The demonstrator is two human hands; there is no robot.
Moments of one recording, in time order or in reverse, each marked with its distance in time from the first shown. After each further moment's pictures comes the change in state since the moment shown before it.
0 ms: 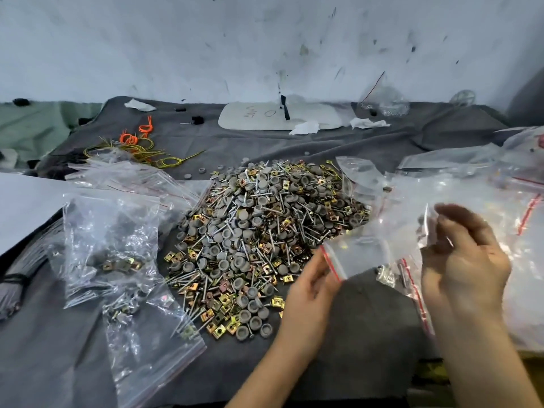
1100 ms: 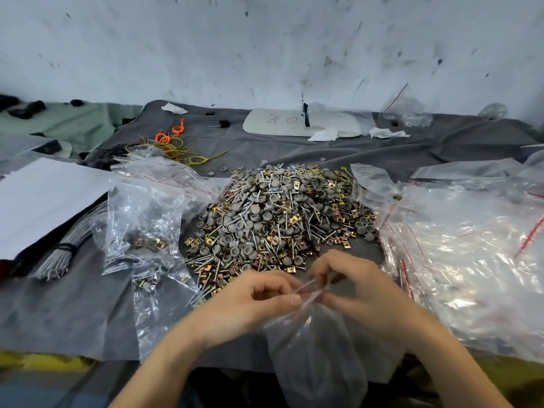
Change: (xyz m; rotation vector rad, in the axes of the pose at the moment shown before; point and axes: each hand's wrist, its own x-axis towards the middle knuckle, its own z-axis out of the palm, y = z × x) left_hand -0.045 0.083 -0.067 0.486 -0.353 -0.042; right_hand -0.035 0.012 -0.002 -1.036 -1.363 -0.229
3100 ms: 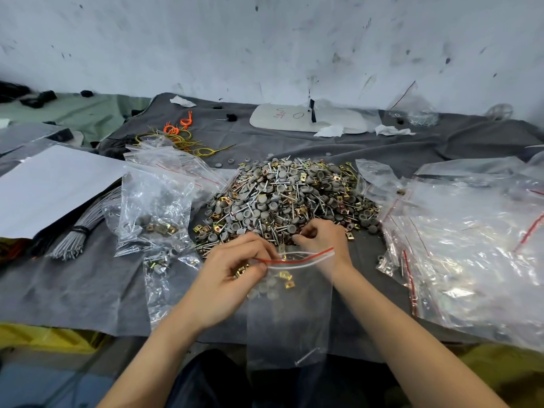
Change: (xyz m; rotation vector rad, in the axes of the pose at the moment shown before) left_hand -0.020 -0.005 -0.009 0.286 0.369 0.314; right_hand 0.083 0.047 0.055 -0.092 0.329 0.467
